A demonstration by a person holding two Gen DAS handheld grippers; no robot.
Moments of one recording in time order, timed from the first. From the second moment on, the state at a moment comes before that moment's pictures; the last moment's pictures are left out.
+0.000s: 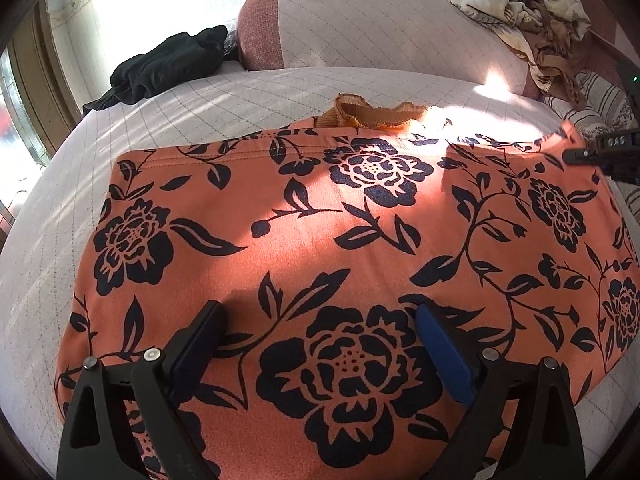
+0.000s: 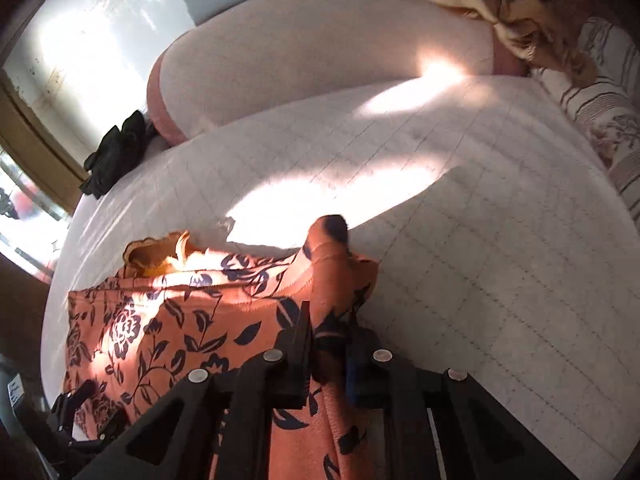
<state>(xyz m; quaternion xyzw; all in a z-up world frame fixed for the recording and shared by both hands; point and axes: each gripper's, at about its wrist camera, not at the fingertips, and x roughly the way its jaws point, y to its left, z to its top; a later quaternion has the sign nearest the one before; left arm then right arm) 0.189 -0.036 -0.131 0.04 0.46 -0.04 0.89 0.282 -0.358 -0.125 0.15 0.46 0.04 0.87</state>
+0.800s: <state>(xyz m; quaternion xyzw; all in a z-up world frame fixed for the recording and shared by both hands) 0.163 0.002 -0.114 -0.03 0.51 -0.02 0.86 0.138 -0.326 -0.126 0.38 0.40 0.13 0.82</state>
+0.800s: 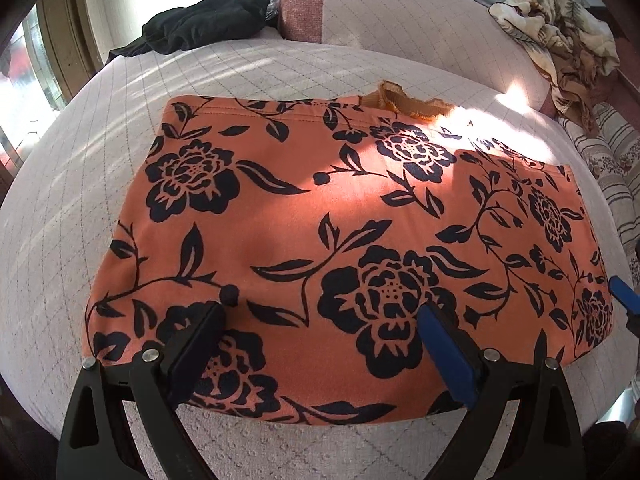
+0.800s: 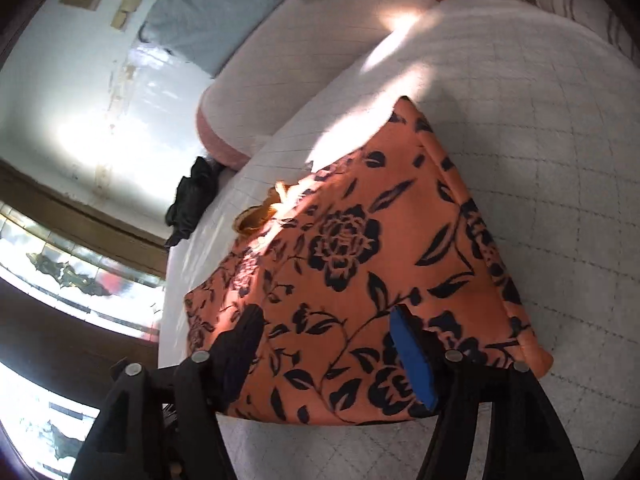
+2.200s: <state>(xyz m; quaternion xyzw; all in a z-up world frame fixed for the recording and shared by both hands) 0.178 -0.012 -0.109 -0.01 0.48 -0.03 0.88 0.225 -0.370 -0.102 0.41 0.41 0.12 0.80</state>
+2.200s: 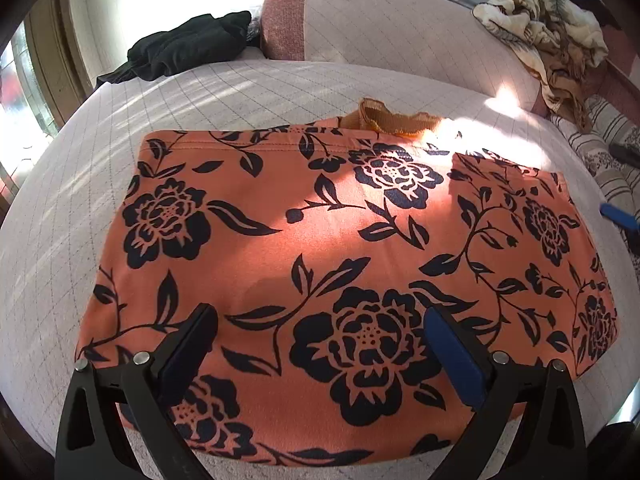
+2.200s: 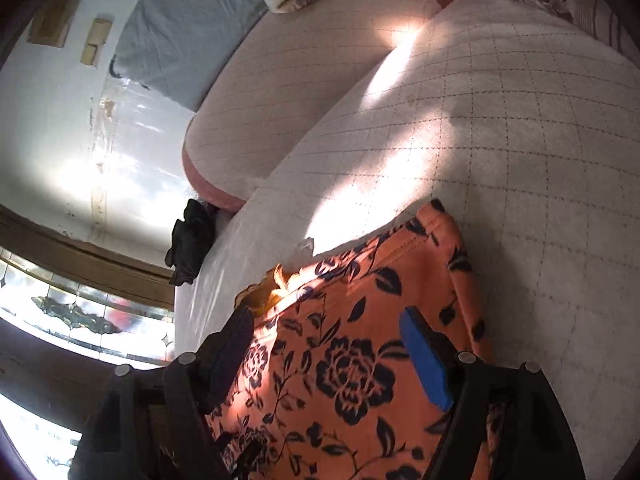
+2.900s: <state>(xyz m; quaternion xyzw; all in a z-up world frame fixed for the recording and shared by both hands) 0.153 -0.021 -0.082 0.01 0.46 -0.02 0.89 0.078 -0.367 -0.186 0.56 0.38 0.00 0.73</state>
